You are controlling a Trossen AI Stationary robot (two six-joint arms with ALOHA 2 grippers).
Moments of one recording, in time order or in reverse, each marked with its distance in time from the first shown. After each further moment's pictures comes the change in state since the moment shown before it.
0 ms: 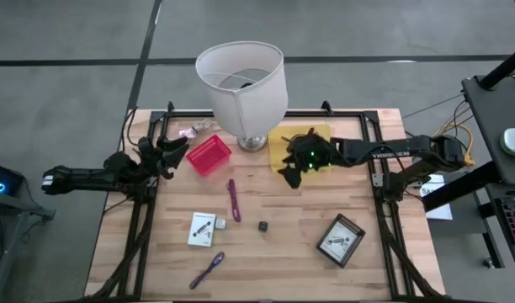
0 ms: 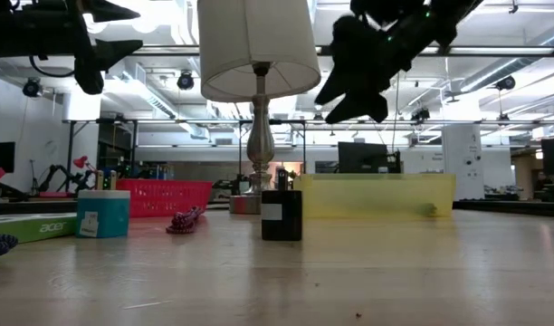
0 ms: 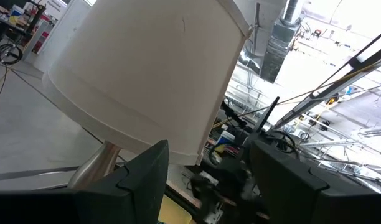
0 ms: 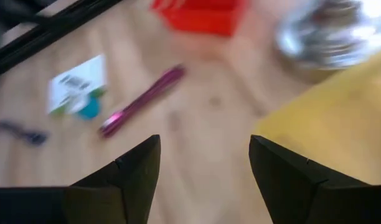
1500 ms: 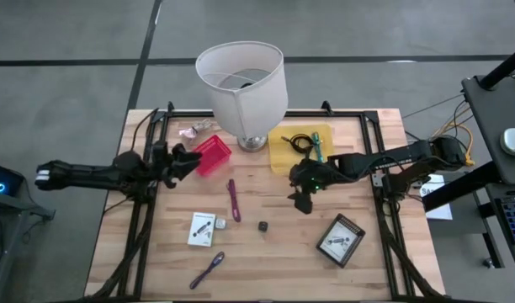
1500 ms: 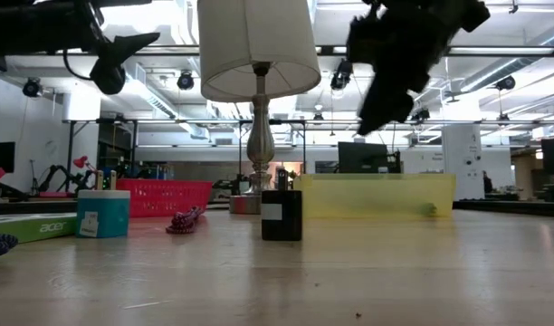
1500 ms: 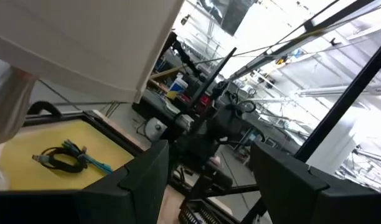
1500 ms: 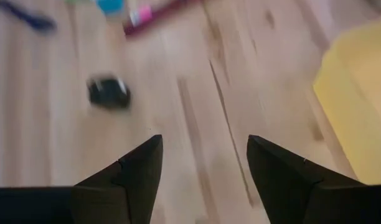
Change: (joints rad) left arm -0.001 0.192 0.057 -0.003 0.281 -0.210; right arm 0.182 0.002 -0.004 -0.226 0.023 -0.076
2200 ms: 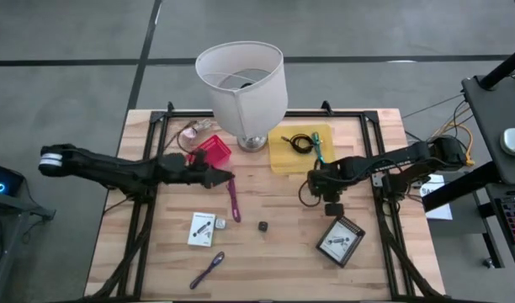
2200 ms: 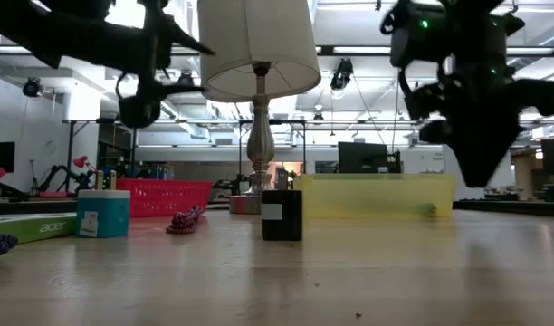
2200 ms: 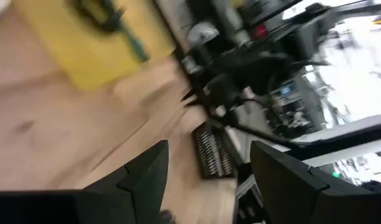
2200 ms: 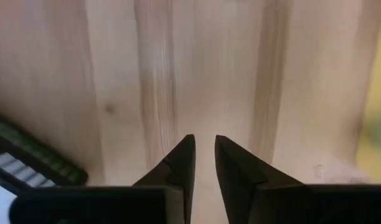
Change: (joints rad) left arm -0.009 0.527 0.223 -0.079 0.098 -0.462; right arm -0.002 -0.008 -0.114 -0.442 -0.001 -0.296
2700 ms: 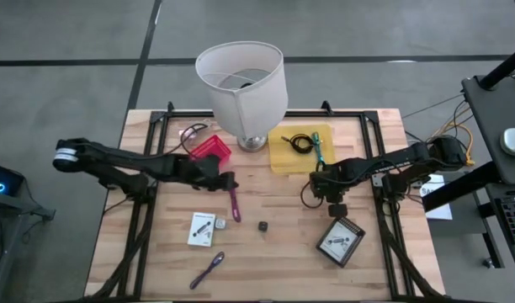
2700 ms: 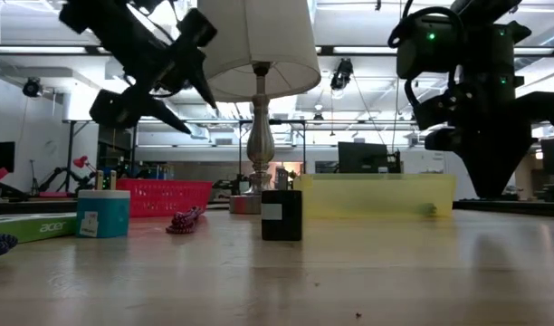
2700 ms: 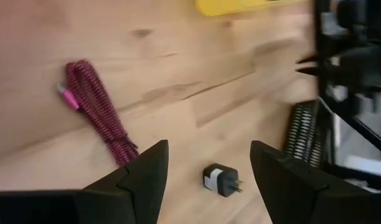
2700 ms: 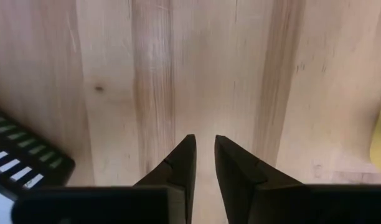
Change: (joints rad) left arm -0.031 0.237 0.368 -0.711 -0.004 -0.310; right arm 0.000 -0.002 -0.044 0.015 0.000 -0.031
